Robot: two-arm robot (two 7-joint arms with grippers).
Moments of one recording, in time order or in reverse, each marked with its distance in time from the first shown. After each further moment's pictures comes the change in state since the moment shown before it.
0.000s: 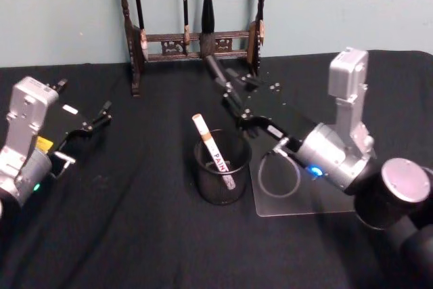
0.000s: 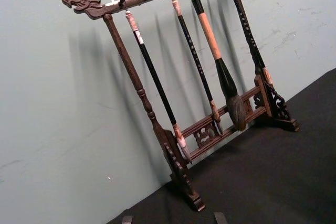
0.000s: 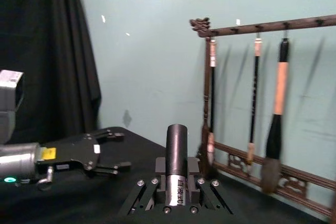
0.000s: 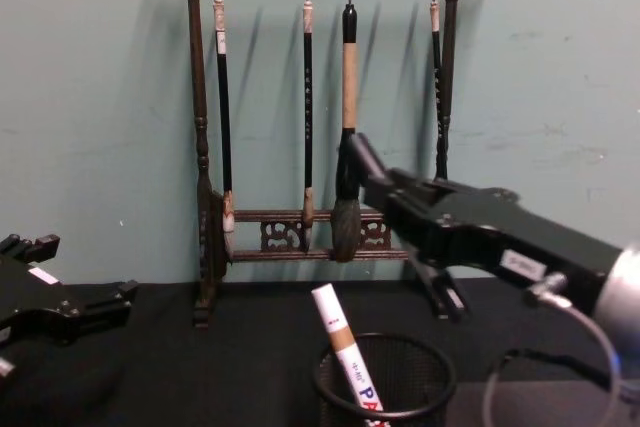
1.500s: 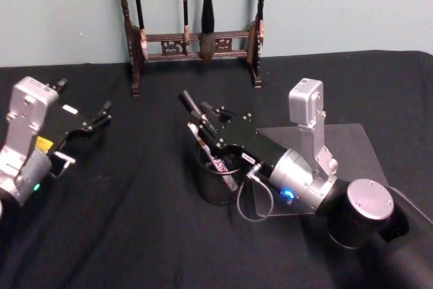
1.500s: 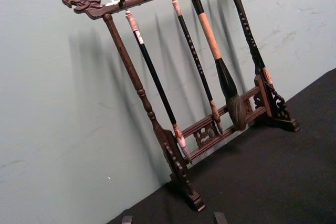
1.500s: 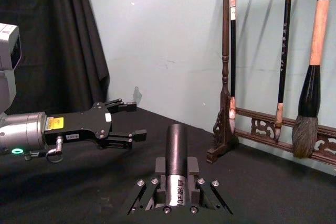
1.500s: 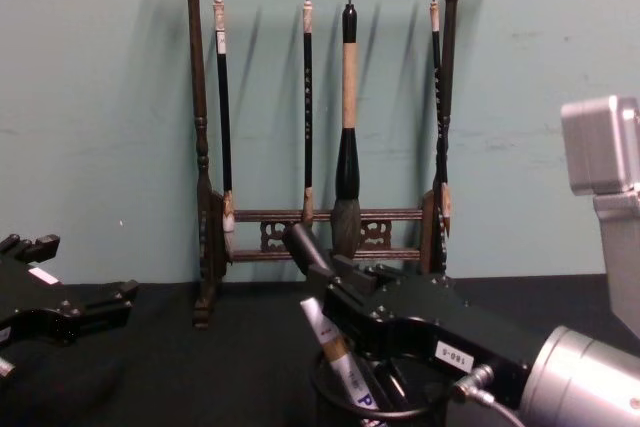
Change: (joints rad) left arm 0.000 0.000 0.000 0.000 0.000 0.000 0.000; right arm 0.032 -0.042 -0.099 0.149 0.000 -0.042 -0.025
